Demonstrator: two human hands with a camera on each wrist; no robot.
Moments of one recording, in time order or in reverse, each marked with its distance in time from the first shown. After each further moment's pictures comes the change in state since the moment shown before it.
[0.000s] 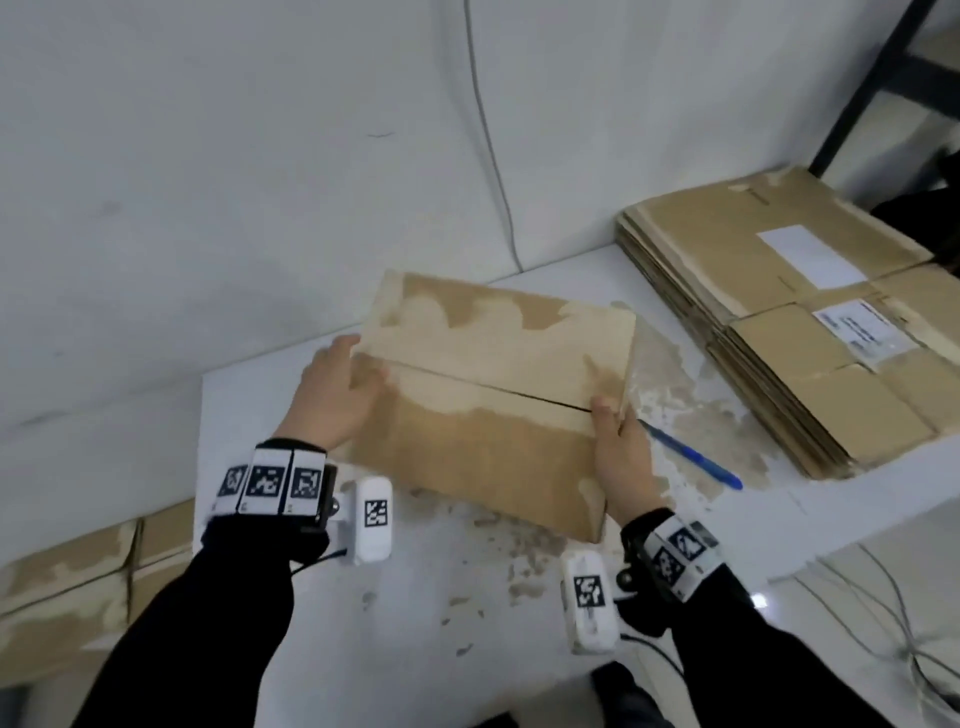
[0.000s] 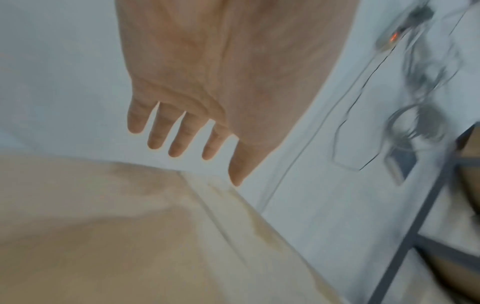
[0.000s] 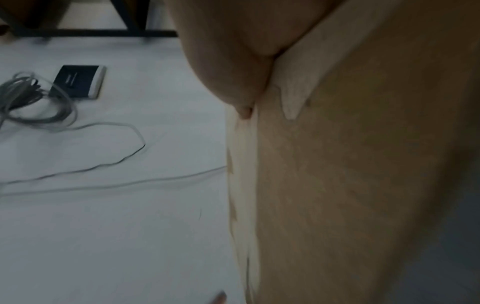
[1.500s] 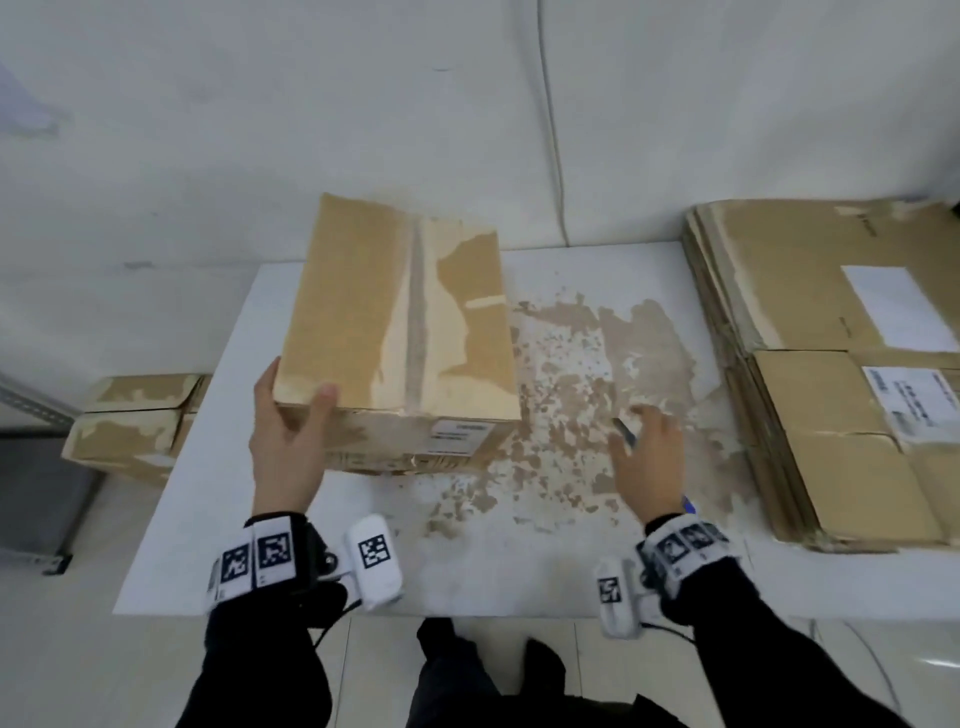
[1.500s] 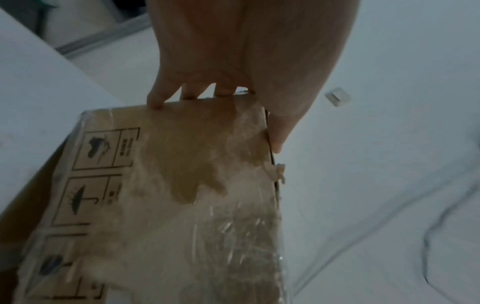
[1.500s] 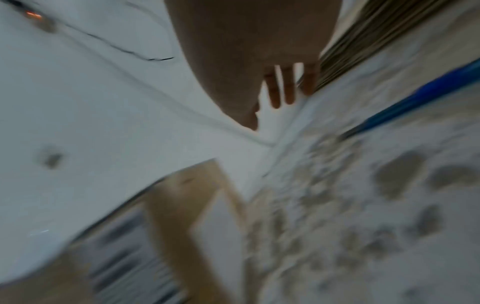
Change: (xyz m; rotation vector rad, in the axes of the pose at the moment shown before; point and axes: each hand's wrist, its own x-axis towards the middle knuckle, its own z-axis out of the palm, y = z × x) left_hand -0.143 0.029 0.104 -0.565 0.671 -0.336; right_hand 0.091 0.053 -0.112 -0.789 -0.192 -0.487
